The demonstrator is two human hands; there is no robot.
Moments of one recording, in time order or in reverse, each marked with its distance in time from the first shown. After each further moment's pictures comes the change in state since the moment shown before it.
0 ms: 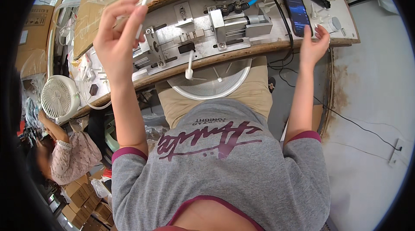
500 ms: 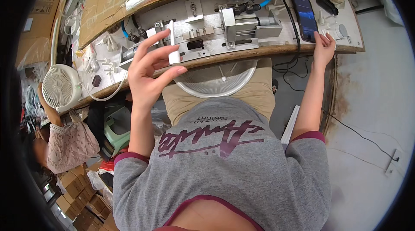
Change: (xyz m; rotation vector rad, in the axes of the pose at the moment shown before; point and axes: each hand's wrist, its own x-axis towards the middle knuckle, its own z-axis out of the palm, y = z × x) left_hand -0.075 -0.032 -0.019 0.038 -0.231 -0.015; right_hand 0.018 0.050 0.010 0.234 -0.136 0.391
